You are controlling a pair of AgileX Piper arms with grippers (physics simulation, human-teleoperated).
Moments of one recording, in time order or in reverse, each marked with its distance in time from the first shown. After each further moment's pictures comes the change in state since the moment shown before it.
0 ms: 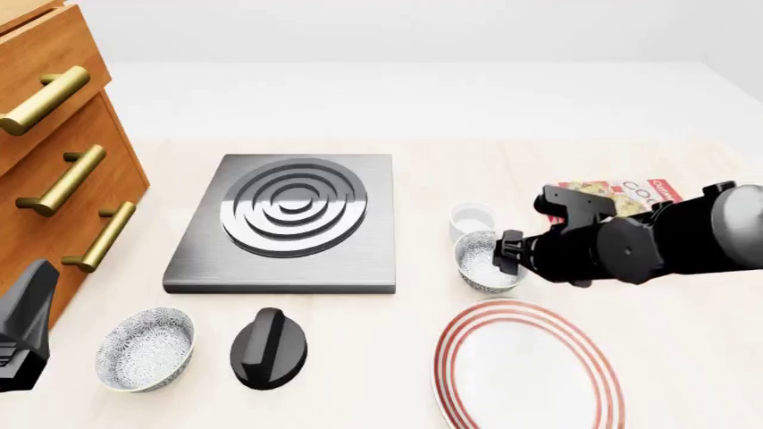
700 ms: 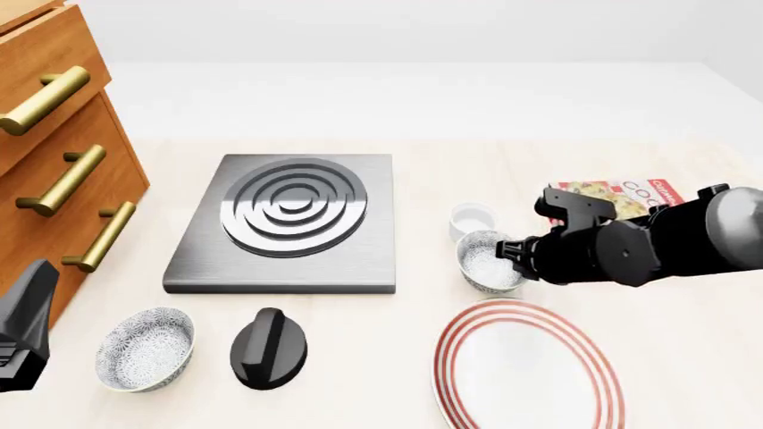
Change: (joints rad) left arm 0.000 0.000 0.000 0.000 0.000; right arm -0.008 0.021 0.004 -0.026 0.004
